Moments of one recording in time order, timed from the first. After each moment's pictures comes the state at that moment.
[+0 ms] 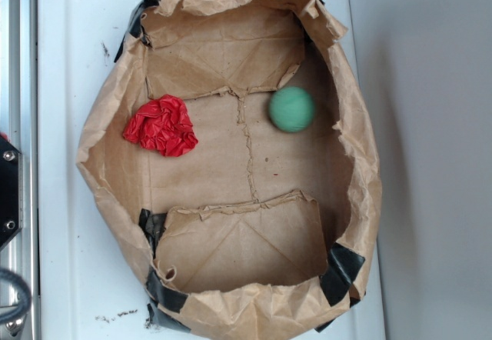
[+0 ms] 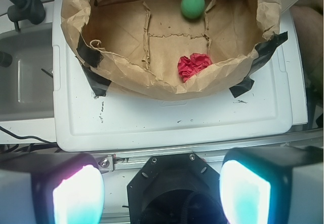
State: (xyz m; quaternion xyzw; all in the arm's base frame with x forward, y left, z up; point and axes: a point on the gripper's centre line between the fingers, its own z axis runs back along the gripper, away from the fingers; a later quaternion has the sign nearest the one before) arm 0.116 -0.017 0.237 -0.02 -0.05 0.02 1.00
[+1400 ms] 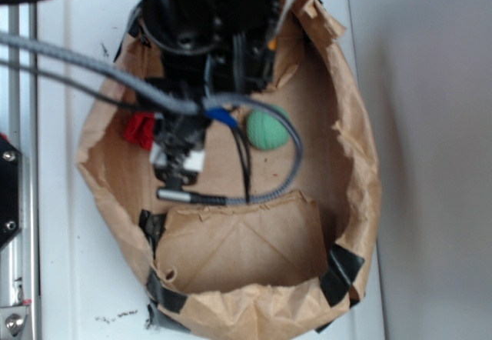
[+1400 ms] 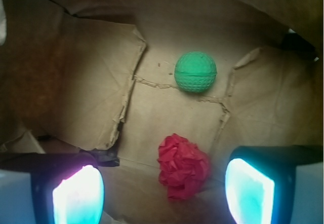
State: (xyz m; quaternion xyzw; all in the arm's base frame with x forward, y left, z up) arm 0.237 0.035 0.143 -0.07 -0.01 -0.11 0.99
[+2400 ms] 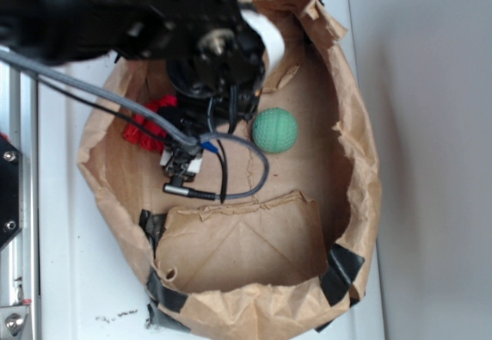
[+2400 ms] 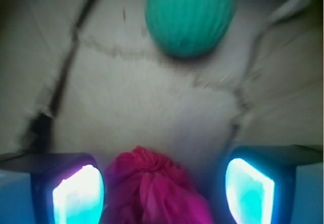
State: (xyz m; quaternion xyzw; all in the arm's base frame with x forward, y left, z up) arm 0.233 0.044 0.040 -0.05 0.03 -0.15 0.99
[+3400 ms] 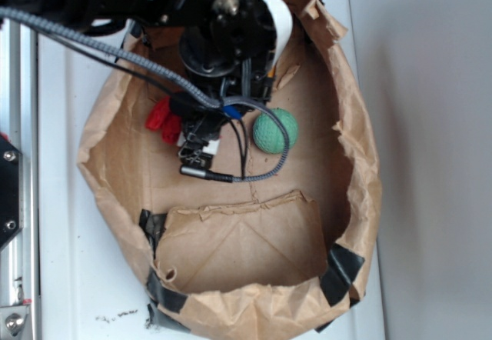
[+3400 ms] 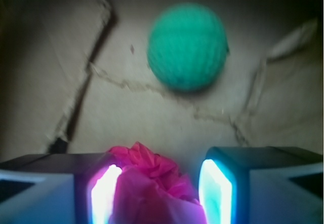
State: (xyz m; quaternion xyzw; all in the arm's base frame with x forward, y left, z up) arm 0.253 0.045 0.071 -0.10 -0.04 -0.15 0.98
